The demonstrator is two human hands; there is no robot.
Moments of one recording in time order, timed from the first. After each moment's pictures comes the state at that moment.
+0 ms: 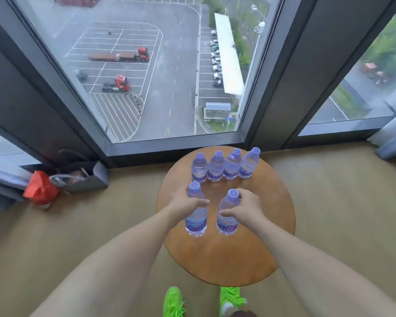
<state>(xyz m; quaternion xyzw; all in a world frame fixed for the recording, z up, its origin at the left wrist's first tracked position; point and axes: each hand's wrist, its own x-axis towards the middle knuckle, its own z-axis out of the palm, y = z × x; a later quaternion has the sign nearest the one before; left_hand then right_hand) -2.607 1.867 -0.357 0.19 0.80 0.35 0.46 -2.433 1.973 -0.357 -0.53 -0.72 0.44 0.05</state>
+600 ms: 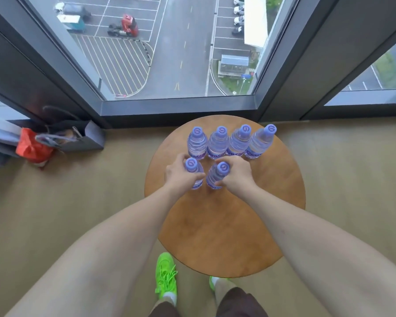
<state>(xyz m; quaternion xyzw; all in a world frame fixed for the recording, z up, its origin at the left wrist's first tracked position) -2.619 1.936 -0.429 0.16 0.86 0.33 0.36 -2.489 2.057 -0.427 -0.46 -0.78 0.42 -0.04</state>
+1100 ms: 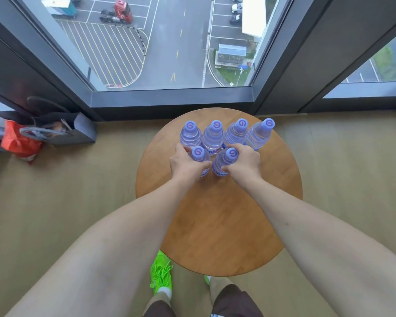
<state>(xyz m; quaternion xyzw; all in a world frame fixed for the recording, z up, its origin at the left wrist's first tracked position) -2.606 1.980 -0.452 0.10 0.87 0.37 0.32 -2.485 2.087 -0.443 -0.53 -0.77 0.36 0.01</state>
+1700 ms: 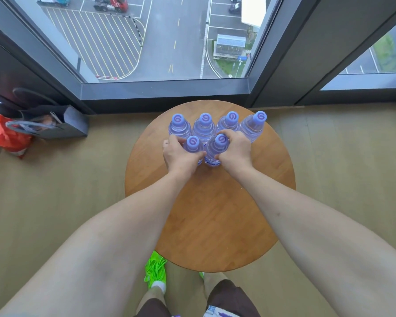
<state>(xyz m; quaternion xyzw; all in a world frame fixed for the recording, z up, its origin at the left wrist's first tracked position) -2.592 2.002 -0.470 0.11 0.88 0.40 0.24 -2.489 2.104 -0.452 -0.48 -0.79 0.37 0.06</state>
